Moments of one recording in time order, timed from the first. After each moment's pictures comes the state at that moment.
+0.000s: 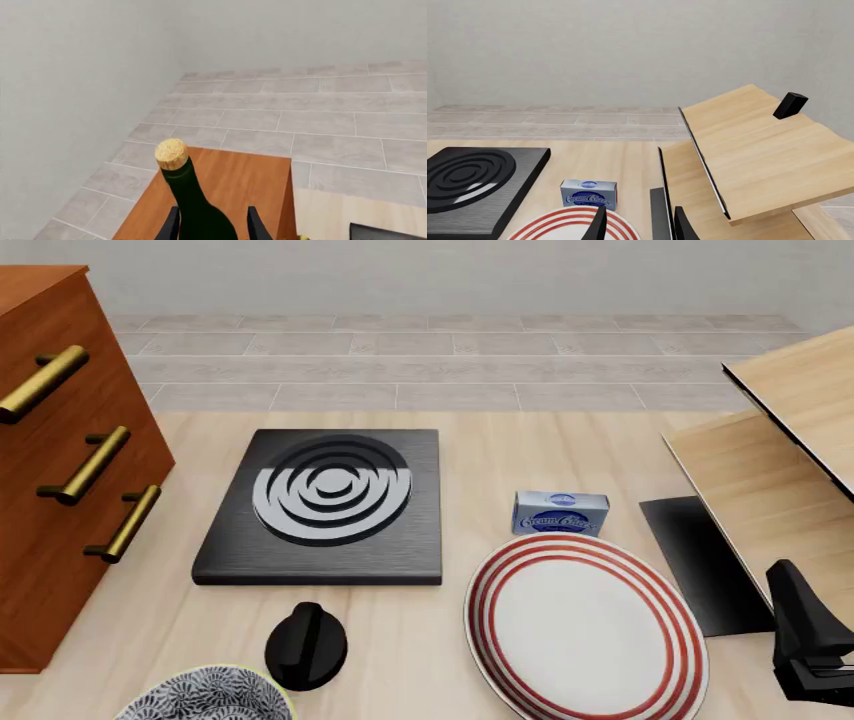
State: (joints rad) left arm 0.42 1.24 -1.48 0.44 0.25; right arm 0.00 0.01 0.00 -0.02 -0.01
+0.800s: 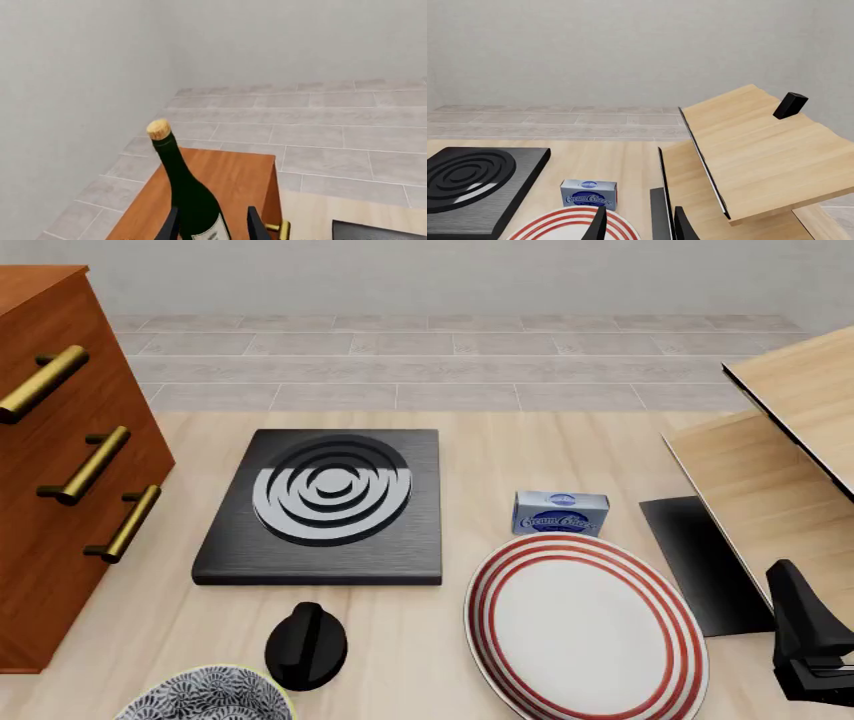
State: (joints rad) left arm 0.39 1.05 -1.37 0.46 0.24; right arm 0.00 0.01 0.00 -0.02 -0.01
